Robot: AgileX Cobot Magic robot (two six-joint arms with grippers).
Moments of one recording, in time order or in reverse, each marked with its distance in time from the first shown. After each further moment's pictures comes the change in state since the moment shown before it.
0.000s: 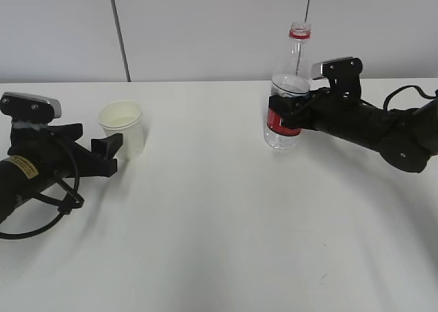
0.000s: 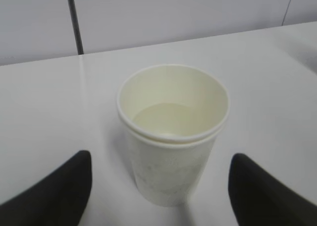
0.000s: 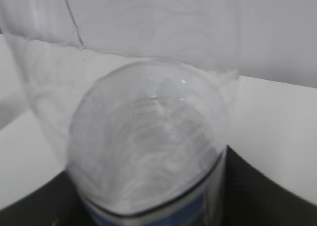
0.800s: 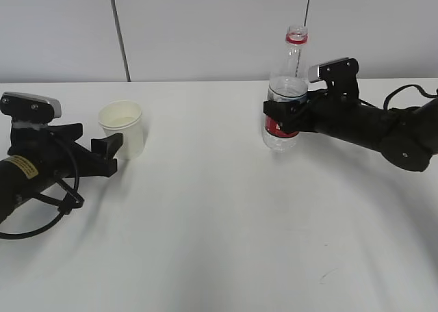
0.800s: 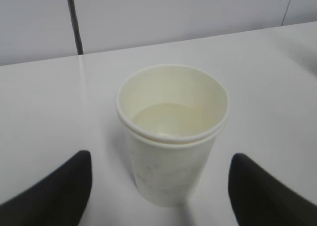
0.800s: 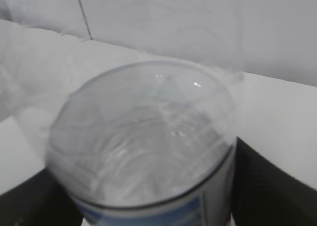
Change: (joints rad) left arm 0.000 0.000 0.000 0.000 0.000 0.000; right arm 0.000 -0.002 -0.002 -0.053 0.005 0.000
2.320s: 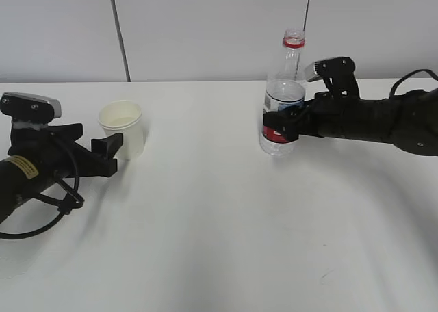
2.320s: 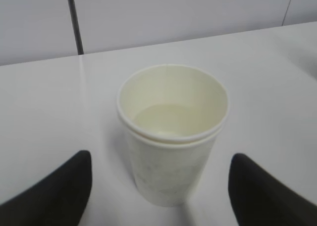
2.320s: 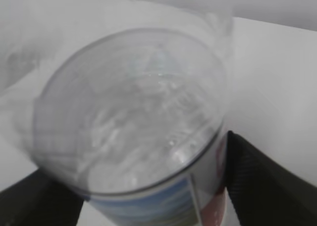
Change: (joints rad) left arm 0.000 -0.001 0.000 0.000 0.000 0.000; right arm 0.000 -0.079 0.000 -0.267 0.189 0.280
